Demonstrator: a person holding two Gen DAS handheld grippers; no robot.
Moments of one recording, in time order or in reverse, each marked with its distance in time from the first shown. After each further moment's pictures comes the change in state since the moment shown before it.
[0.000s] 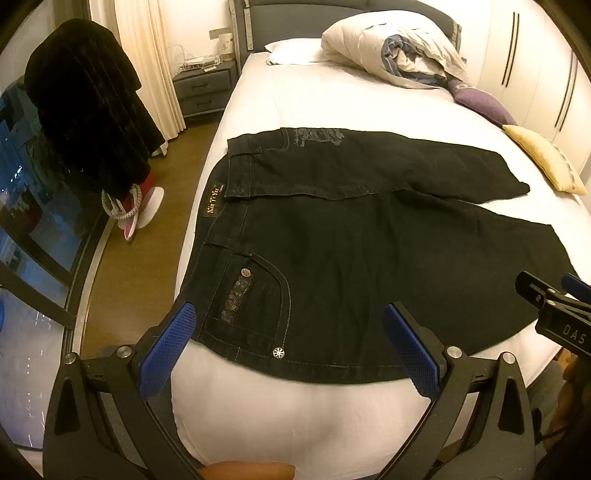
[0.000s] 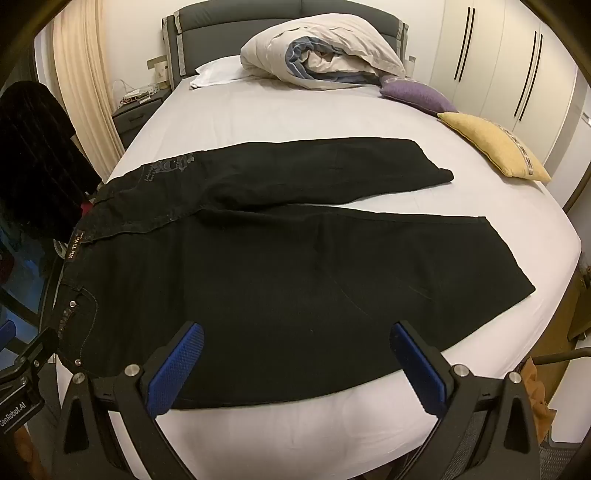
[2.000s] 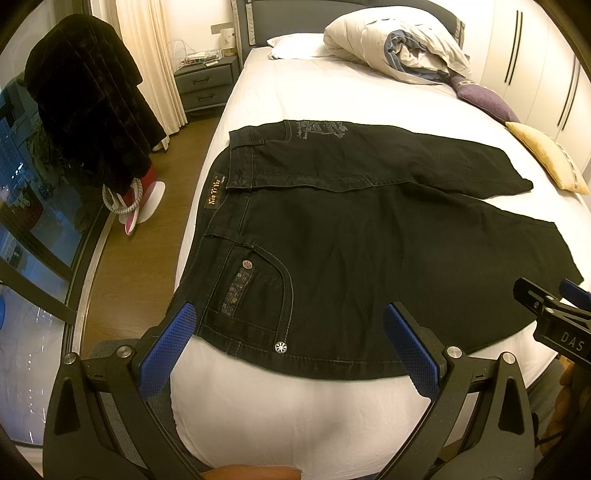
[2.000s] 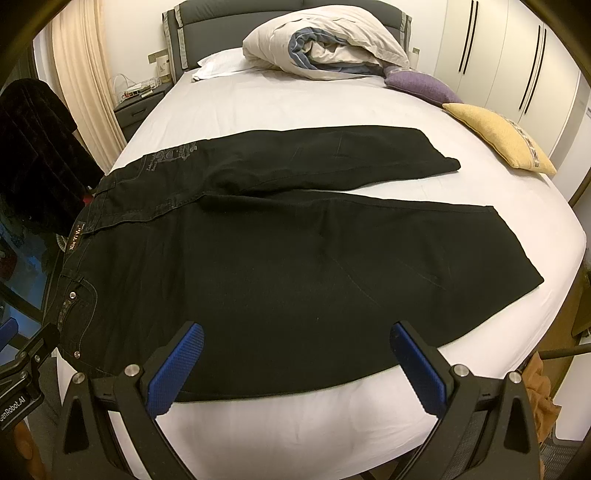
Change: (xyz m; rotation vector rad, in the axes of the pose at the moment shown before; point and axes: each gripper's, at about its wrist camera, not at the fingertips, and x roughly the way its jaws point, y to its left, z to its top) left arm 0.009 0.003 -0.008 -0.003 0.015 0.001; right arm 0.011 0.005 -0.008 0.007 0.024 0.009
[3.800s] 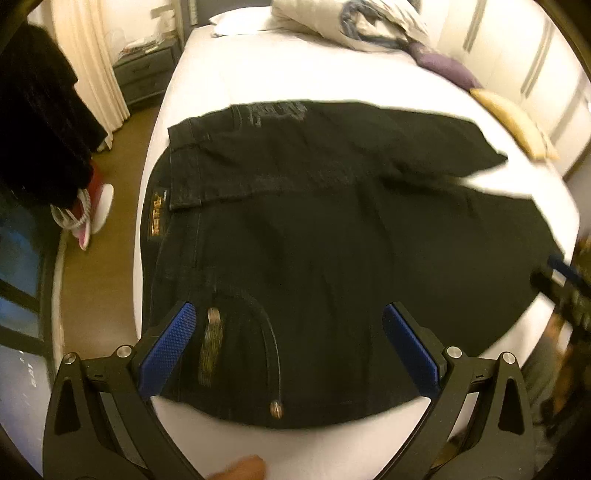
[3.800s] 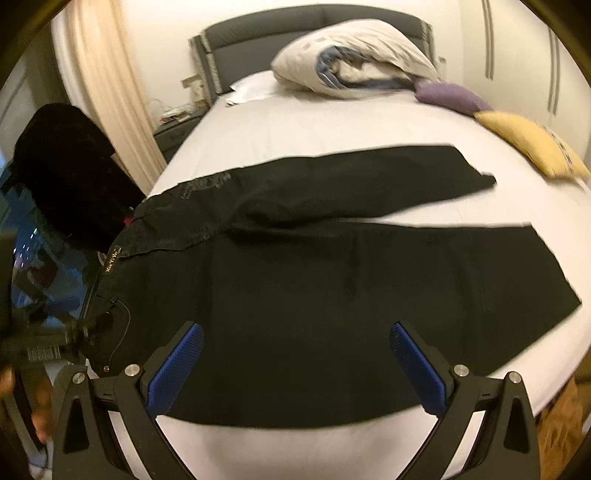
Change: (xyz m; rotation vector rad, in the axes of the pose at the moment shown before) left arm 0.064 0.014 0.063 0.112 0.117 -0.188; right arm 0.007 -0.024 0.021 -0.031 -0.099 0.226
